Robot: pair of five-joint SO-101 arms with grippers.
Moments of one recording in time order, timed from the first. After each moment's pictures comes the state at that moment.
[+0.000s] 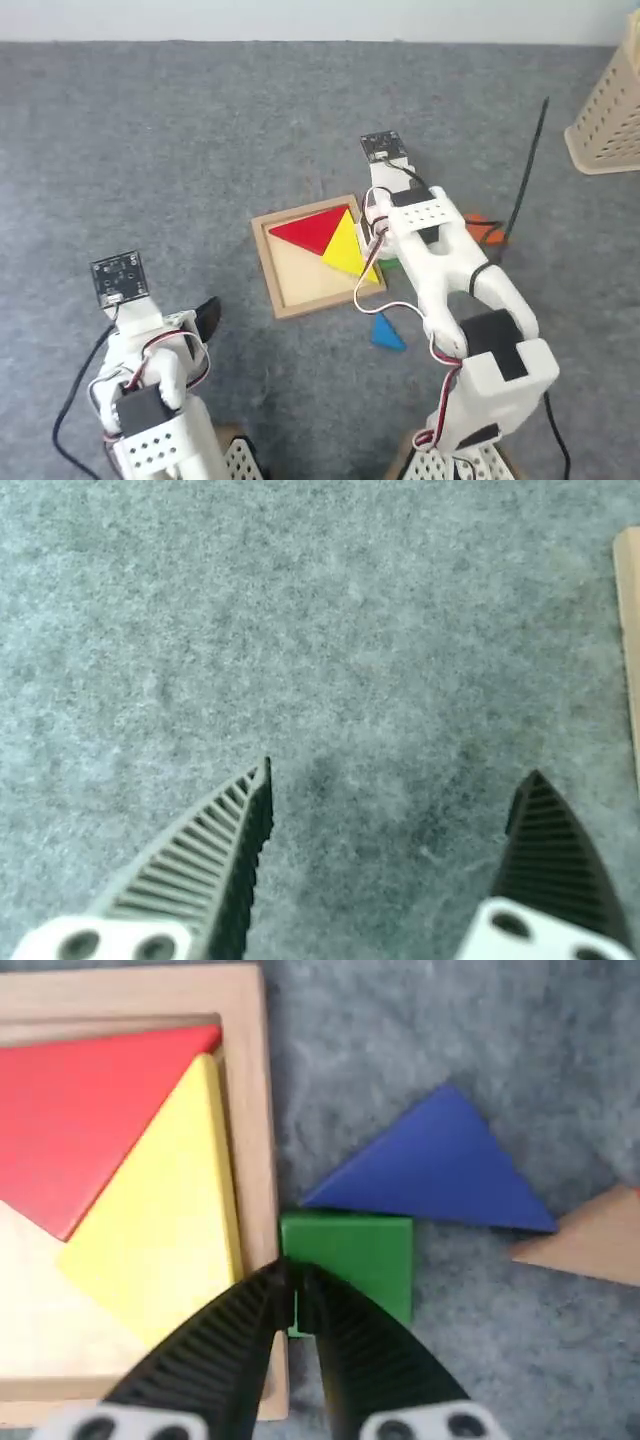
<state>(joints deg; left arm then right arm) -28.7 -103.8 97.3 72.6 2.2 -20.8 11.2 21.6 52.4 -2.8</state>
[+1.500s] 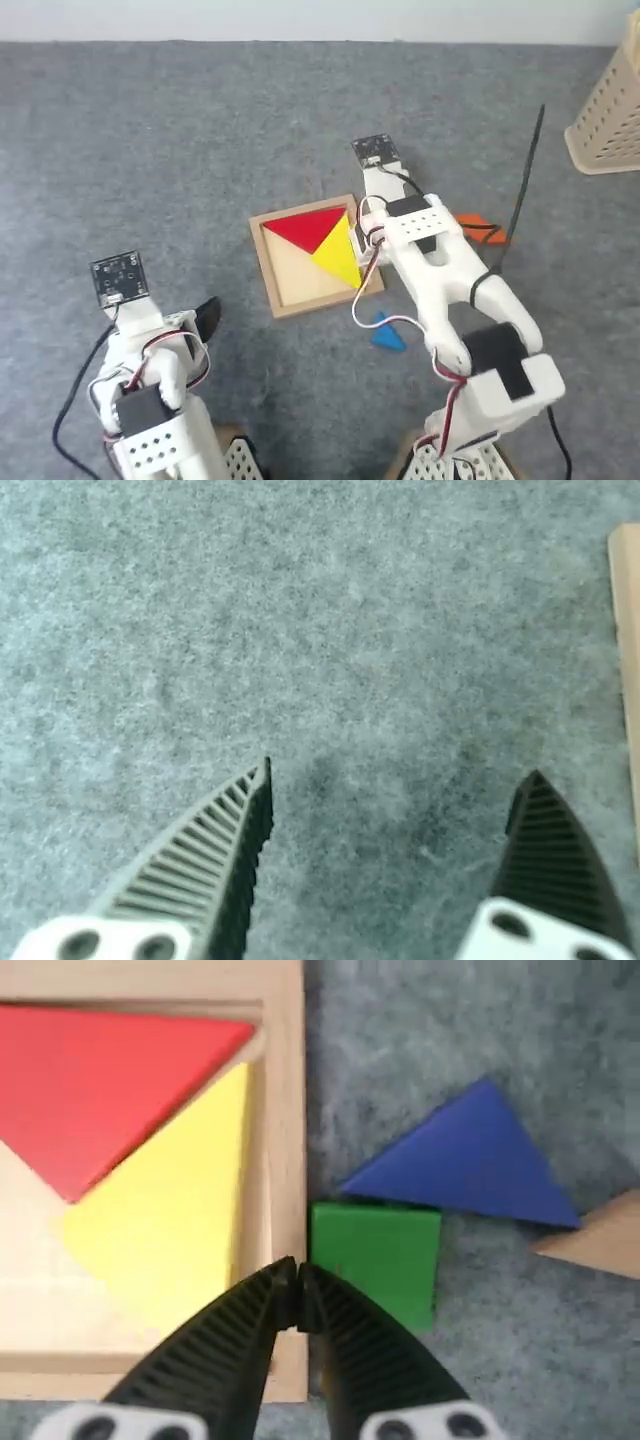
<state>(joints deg) -28.7 -103.8 97.3 72.6 2.2 -23.0 5.7 25.9 50.5 -2.8</state>
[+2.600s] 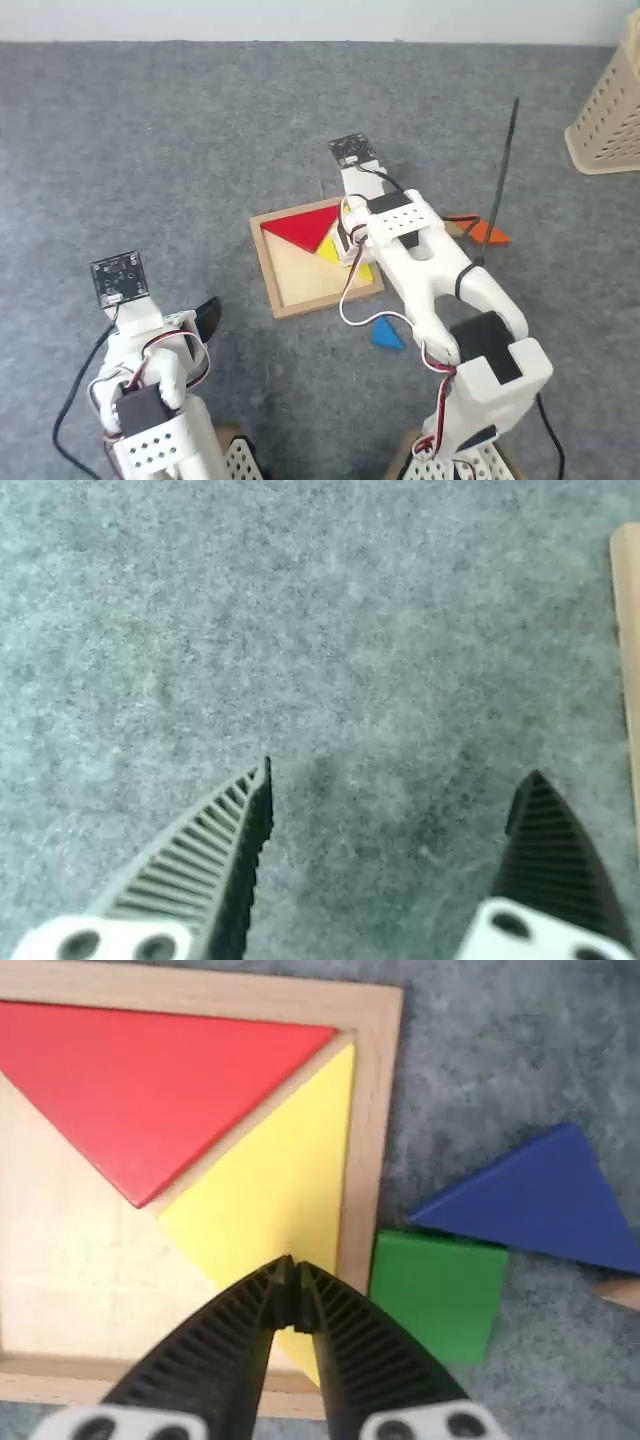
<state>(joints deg) -28.7 -103.8 97.3 72.6 2.2 -25.6 12.0 21.5 51.7 -2.1</state>
